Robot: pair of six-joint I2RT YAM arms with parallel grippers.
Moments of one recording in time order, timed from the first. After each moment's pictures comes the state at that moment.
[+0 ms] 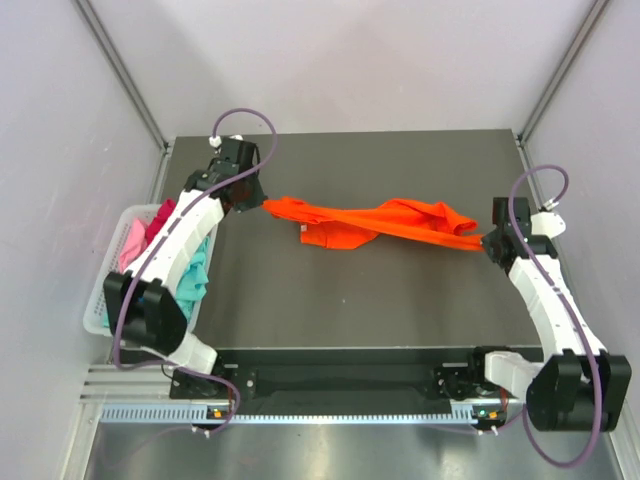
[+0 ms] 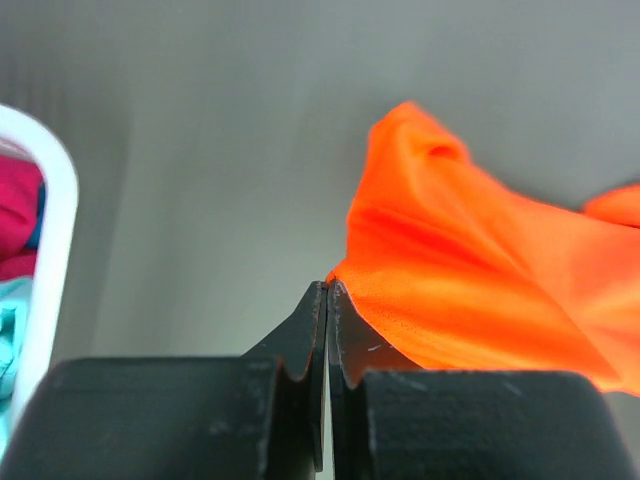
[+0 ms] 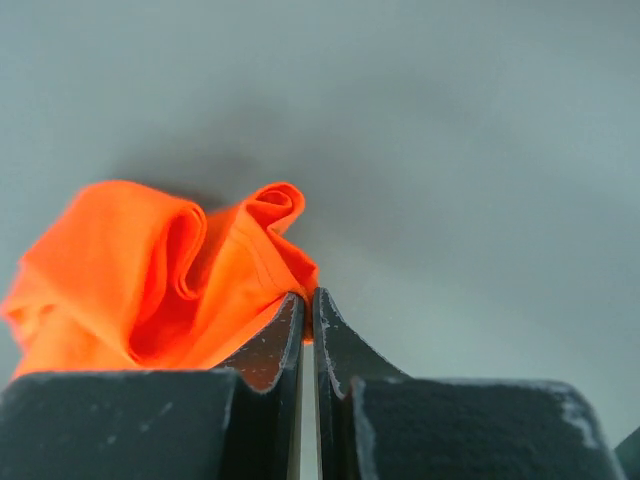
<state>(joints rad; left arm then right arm) -0.29 1.58 1.45 -0.75 -0.19 -0.55 -0.02 1.12 0.84 -0.68 0.44 0.96</state>
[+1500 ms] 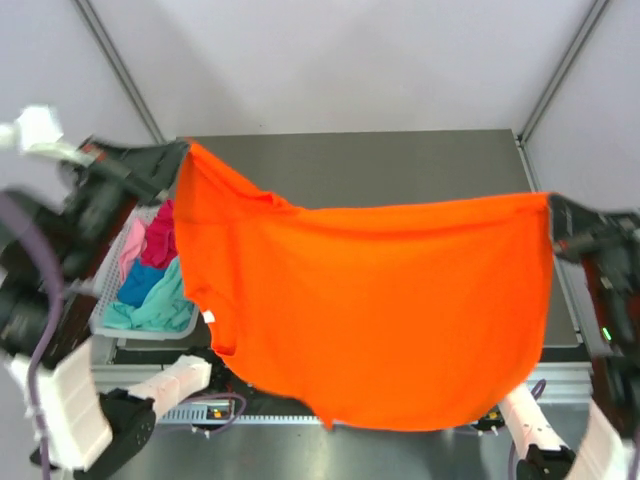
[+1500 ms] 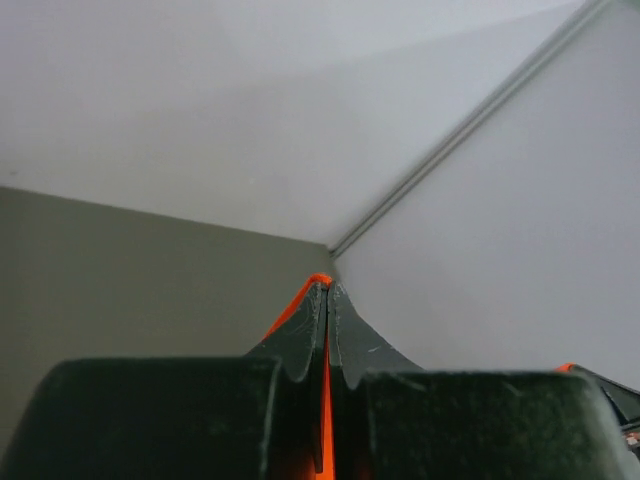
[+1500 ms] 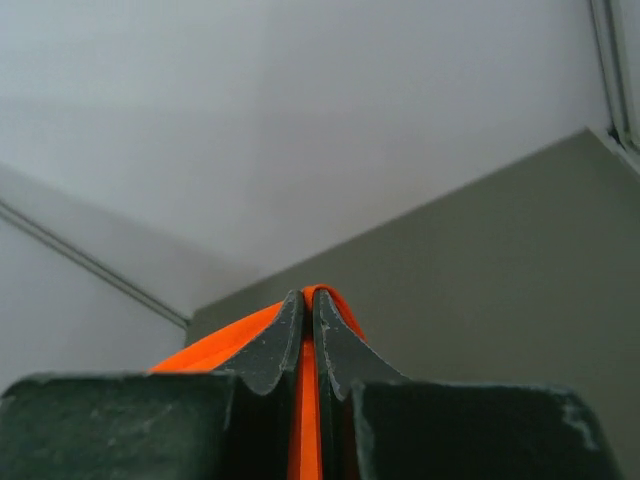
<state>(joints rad) -0.29 0.99 2.06 -0.86 0.08 -0.71 -0.04 0.62 1.69 -0.89 -0.01 0.61</state>
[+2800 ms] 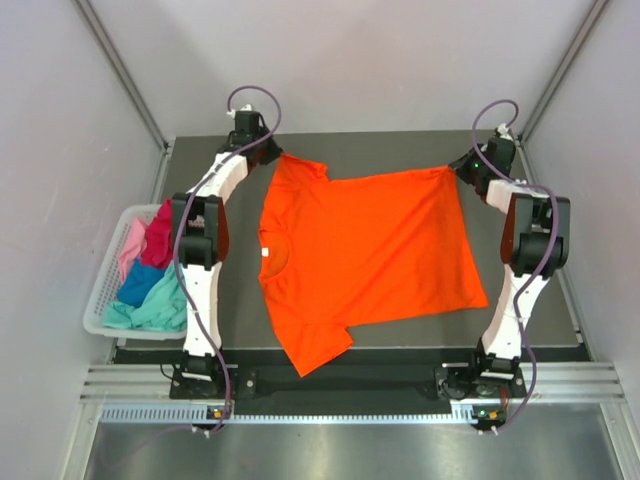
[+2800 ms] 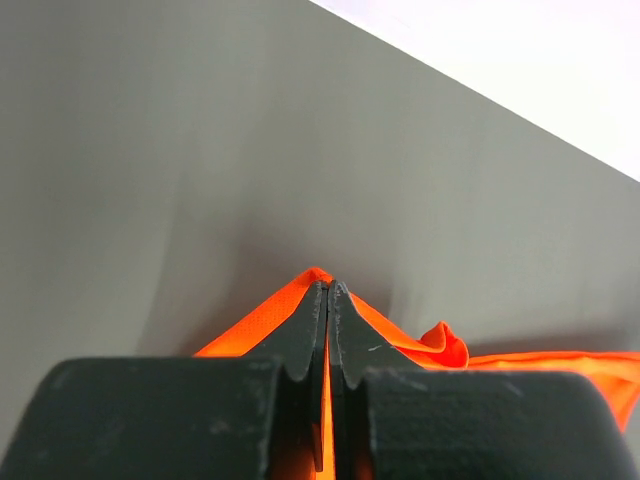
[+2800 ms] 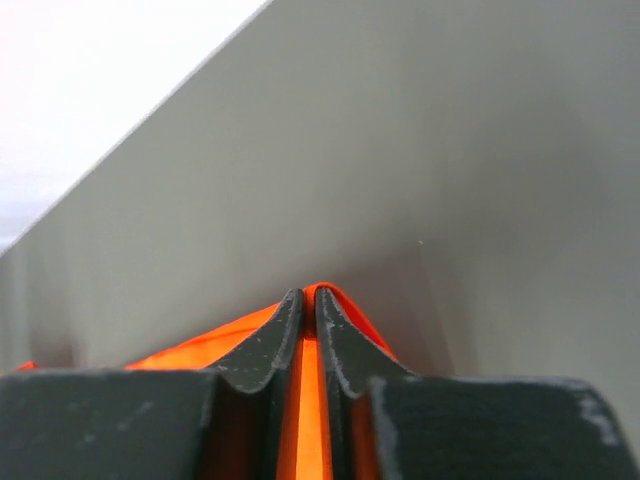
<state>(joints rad) -0.14 2.34 2.02 -0.25 0.13 -0.65 -0.13 2.11 1.41 0.24 -0.23 0.62</state>
